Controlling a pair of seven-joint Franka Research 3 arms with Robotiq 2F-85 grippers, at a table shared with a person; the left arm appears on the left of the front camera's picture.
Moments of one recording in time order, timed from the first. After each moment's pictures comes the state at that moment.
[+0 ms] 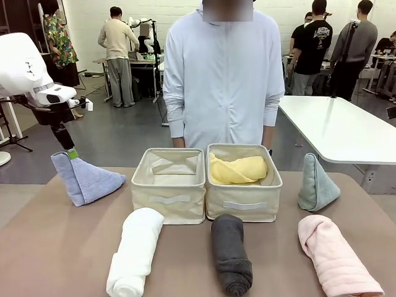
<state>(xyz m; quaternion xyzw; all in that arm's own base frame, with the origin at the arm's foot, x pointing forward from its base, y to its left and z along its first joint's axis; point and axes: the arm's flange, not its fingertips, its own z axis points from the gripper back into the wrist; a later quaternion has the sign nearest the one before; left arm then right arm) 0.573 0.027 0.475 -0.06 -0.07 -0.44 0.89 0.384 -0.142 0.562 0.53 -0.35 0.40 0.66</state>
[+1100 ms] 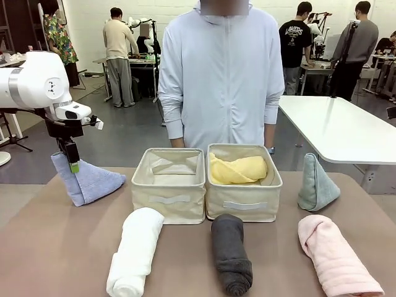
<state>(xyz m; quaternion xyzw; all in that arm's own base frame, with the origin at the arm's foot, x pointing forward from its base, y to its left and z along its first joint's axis) 0.589 0.014 0.429 0.00 0.01 -0.42 0.91 0.384 -0.142 0.562 0.53 -0.35 0.40 0.66</state>
